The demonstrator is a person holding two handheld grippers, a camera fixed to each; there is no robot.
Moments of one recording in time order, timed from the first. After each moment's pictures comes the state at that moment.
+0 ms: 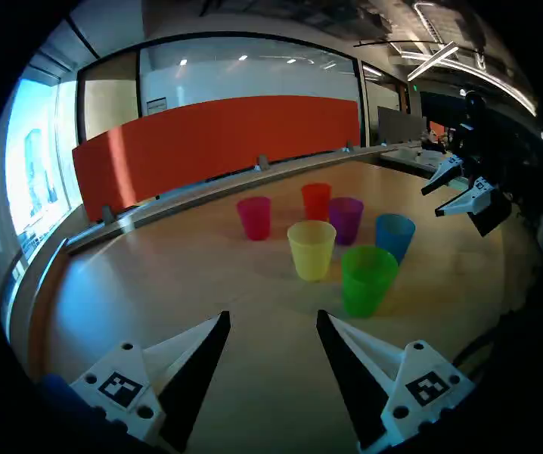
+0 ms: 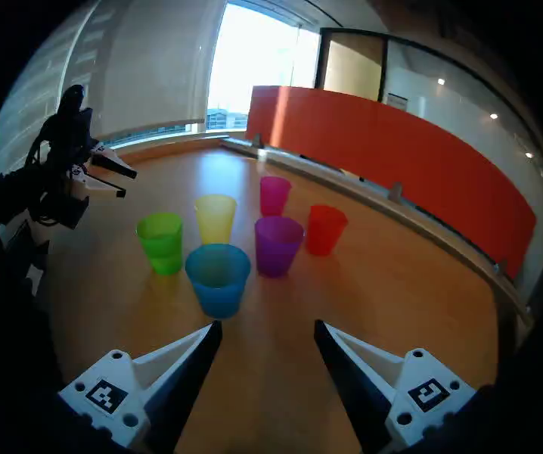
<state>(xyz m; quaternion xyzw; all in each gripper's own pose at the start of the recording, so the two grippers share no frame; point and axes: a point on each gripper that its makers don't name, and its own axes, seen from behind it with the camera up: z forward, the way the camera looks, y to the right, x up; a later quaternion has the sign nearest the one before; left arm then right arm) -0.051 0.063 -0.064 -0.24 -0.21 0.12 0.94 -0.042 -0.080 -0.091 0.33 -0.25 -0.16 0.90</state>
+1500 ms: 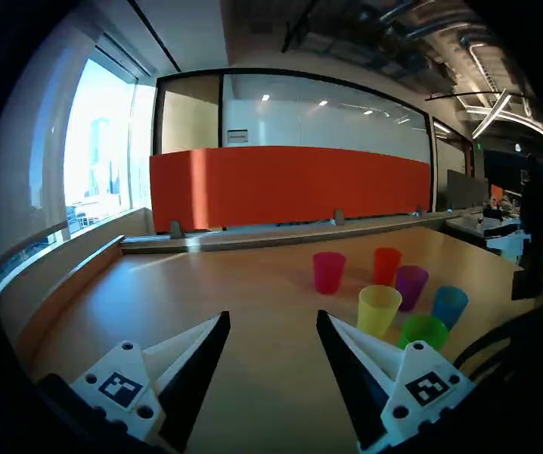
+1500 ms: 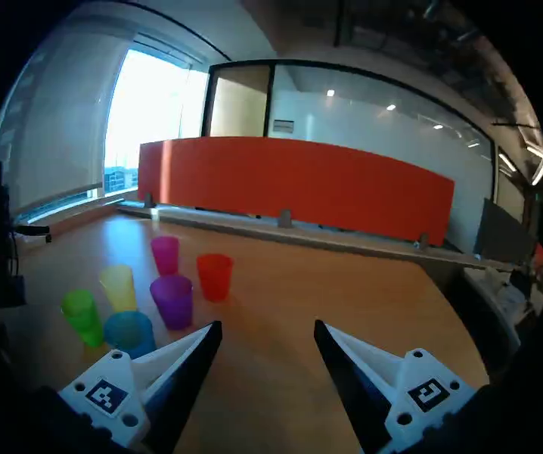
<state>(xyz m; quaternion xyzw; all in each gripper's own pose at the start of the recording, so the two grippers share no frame) -0.005 0.013 -0.025 -0.09 -0.11 0.02 0.99 0.023 -0.024 -0.036 0.10 -0.14 -0.06 0.98</state>
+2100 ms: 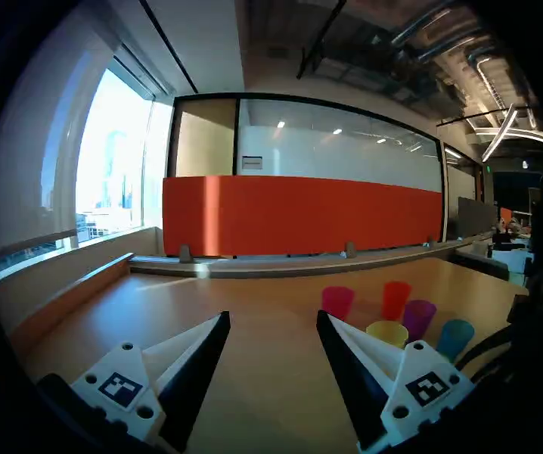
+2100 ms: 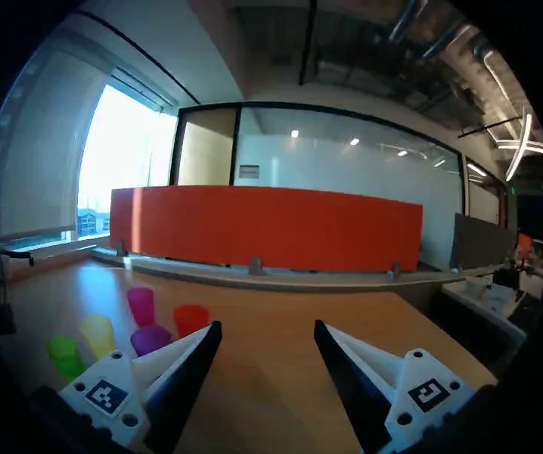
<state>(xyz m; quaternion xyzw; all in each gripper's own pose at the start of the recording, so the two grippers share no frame) 0.027 0.014 -0.008 -0.06 -0.04 0.00 1.00 0.062 -0.019 -0.013 0.03 -0.03 -0.03 1.00</state>
